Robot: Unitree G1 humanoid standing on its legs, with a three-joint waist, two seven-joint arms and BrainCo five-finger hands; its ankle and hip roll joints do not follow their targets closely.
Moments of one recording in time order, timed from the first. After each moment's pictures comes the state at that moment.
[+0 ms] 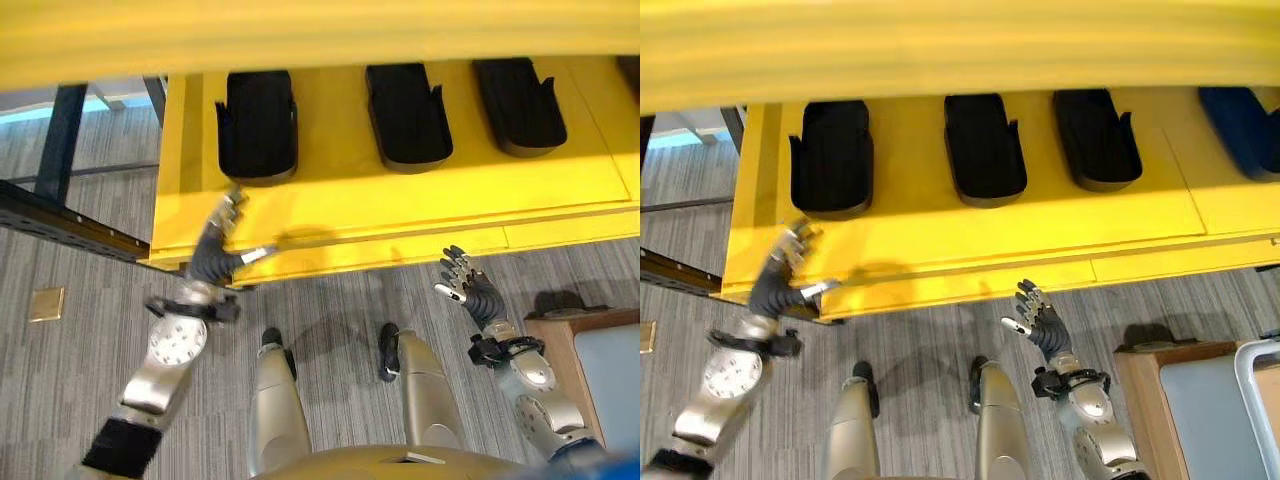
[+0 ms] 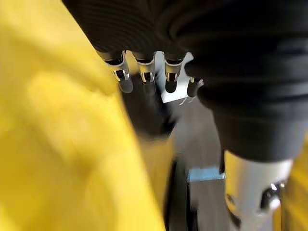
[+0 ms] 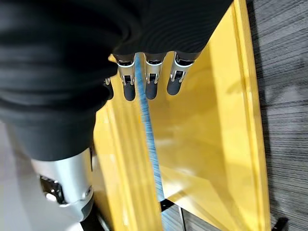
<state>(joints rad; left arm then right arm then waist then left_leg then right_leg) 0.11 0.59 -0.17 -0.11 -0.44 -0.25 0.10 0.13 -0.45 0.28 0.10 0.60 -0.22 0.02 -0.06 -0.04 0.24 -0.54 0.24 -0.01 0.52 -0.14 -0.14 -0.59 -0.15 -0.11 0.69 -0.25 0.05</state>
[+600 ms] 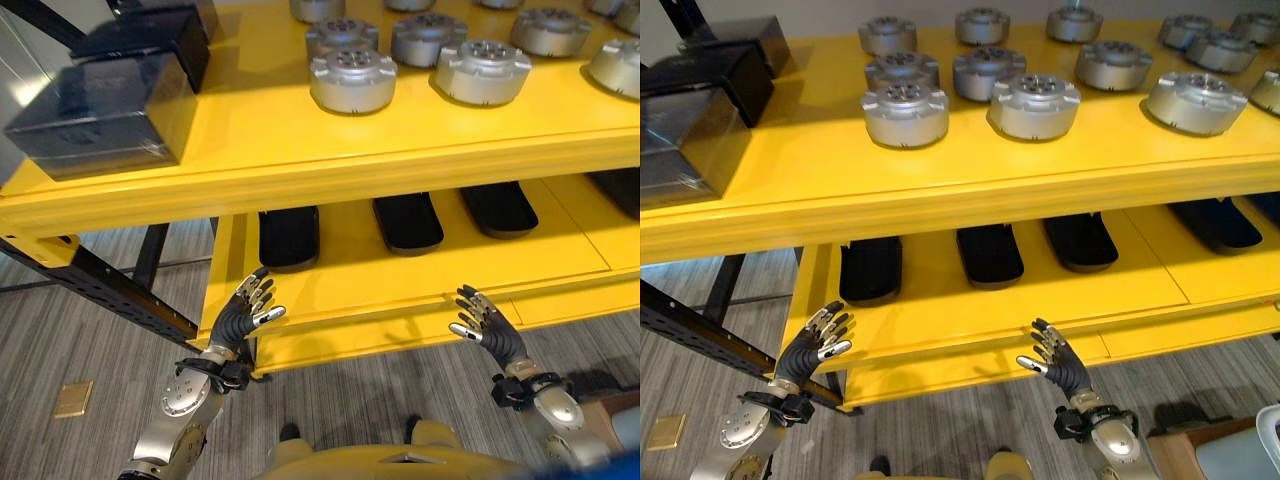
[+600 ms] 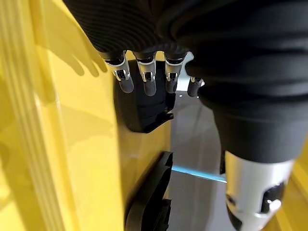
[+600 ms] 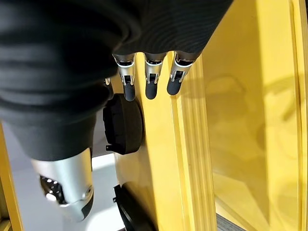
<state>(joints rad) 0.30 0.50 -0.21 0.05 -0.61 -0.18 -0.05 0.30 -0.51 0.24 0.12 0.57 -0.18 0.08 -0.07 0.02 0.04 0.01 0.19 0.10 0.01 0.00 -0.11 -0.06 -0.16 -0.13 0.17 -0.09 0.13</state>
